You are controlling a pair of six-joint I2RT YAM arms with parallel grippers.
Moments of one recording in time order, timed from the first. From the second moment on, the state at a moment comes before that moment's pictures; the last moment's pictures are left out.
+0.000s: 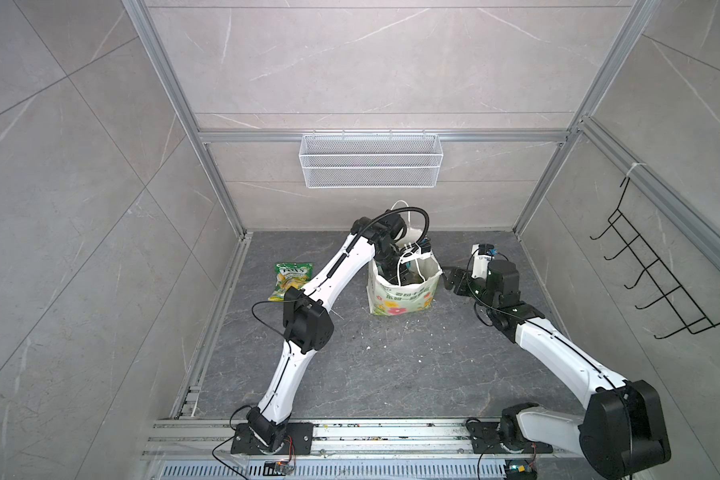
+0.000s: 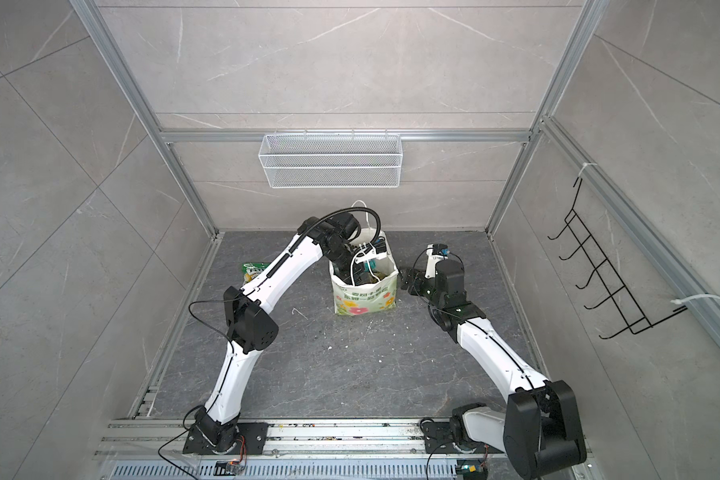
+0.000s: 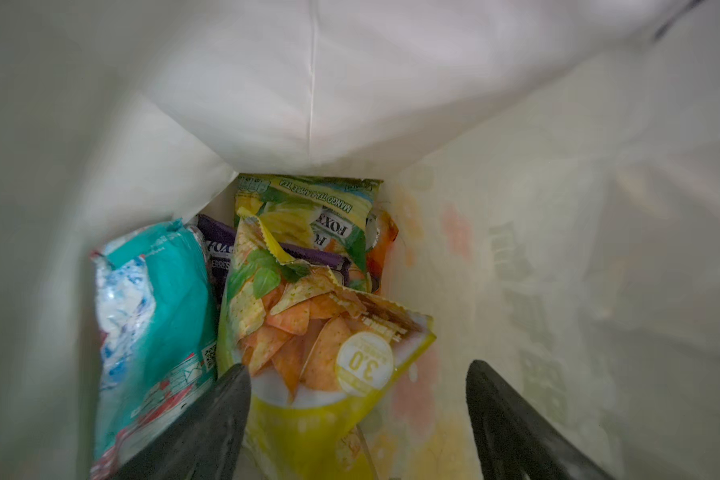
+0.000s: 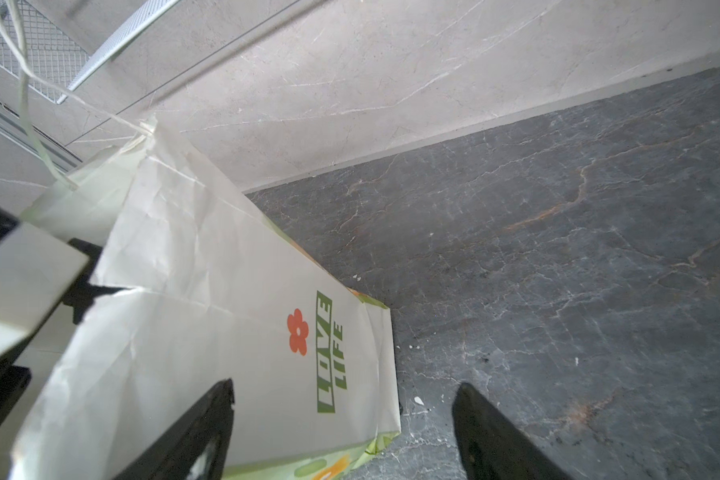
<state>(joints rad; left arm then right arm) -0.67 2.33 2.46 -1.33 0.41 0.61 0.22 1.24 0.78 0.04 -0.15 0.39</state>
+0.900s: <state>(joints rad) -0.67 2.29 2.44 -1.25 0.18 0.62 0.22 1.23 0.76 0.05 -0.15 0.40</state>
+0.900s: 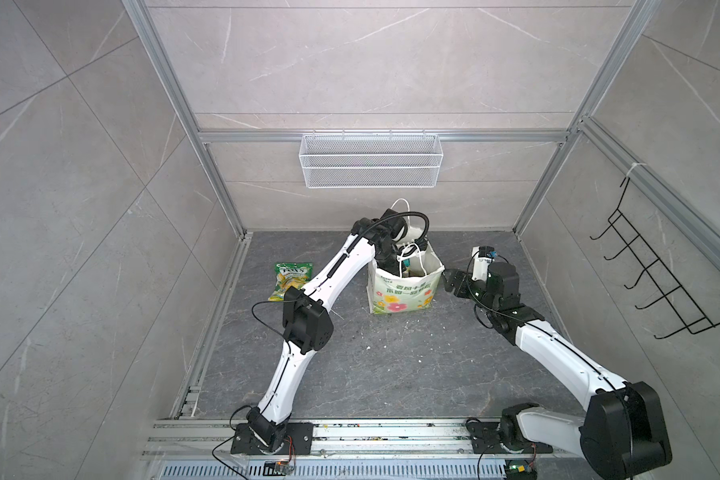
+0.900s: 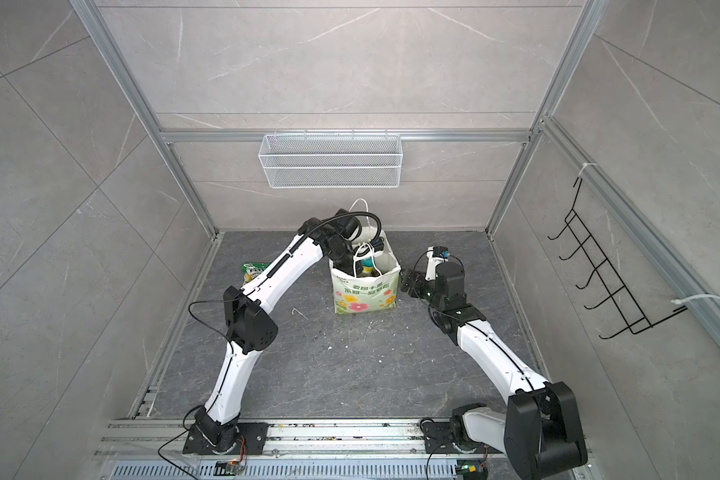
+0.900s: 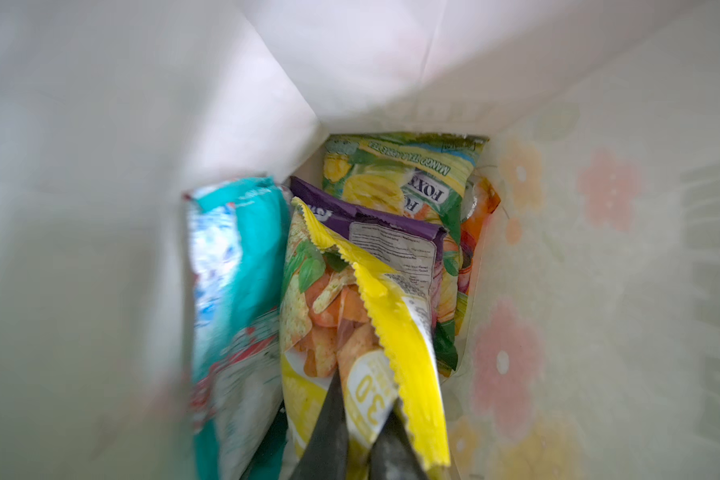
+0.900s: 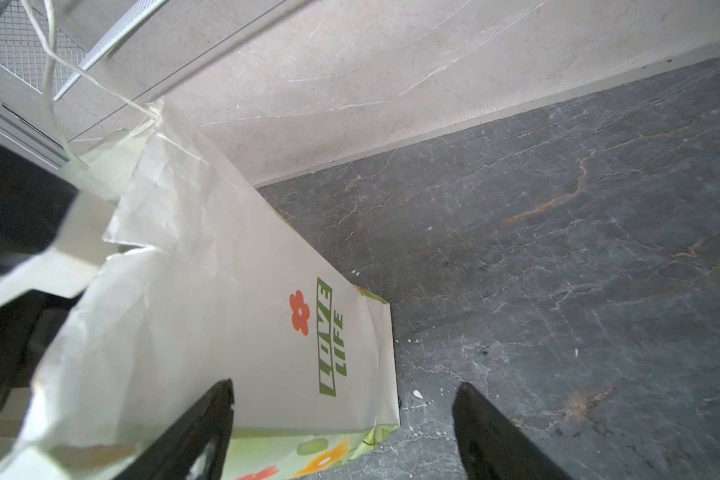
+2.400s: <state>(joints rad) -0.66 1.59 1.99 -0.76 -0.34 0.33 0.22 1.15 0.86 0.07 -0.25 0.32</state>
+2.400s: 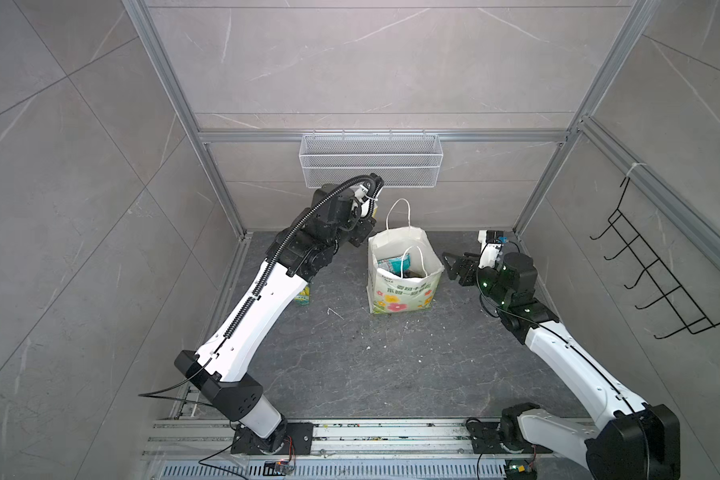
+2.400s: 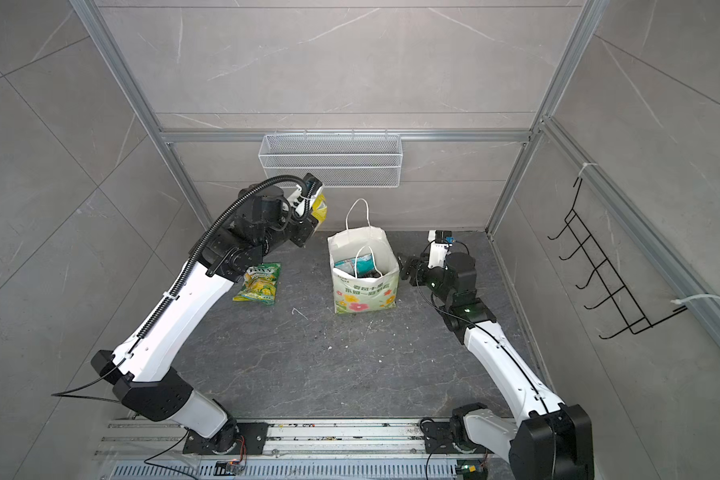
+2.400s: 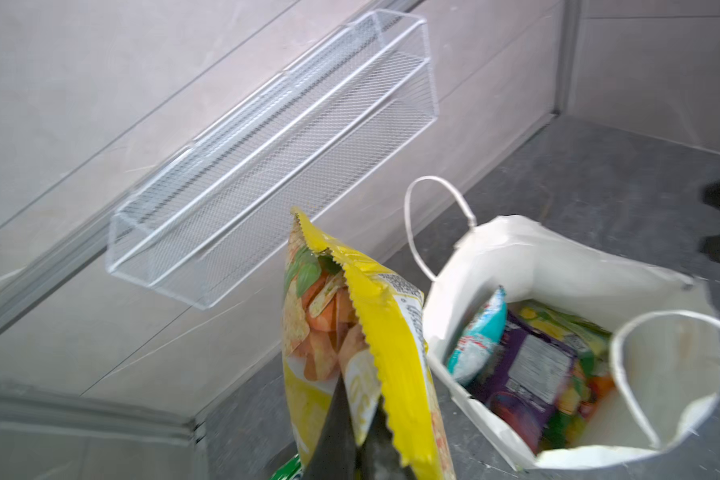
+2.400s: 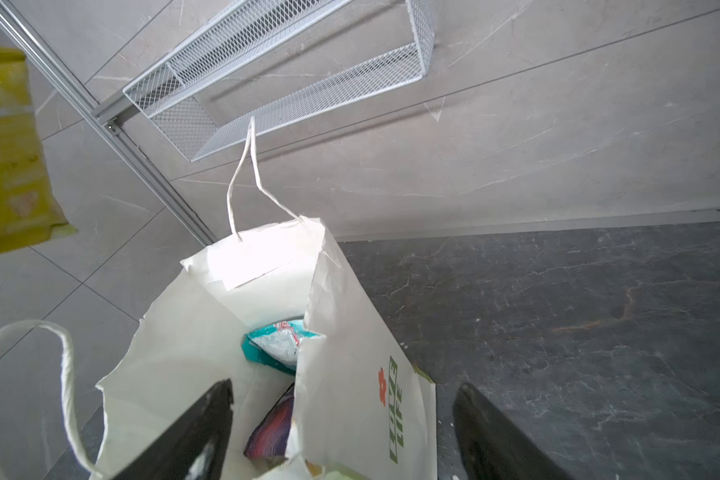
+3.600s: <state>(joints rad) -0.39 2.22 2.02 -1.05 -0.31 -0.18 0.24 1.19 0.76 0.16 -0.29 0.40</state>
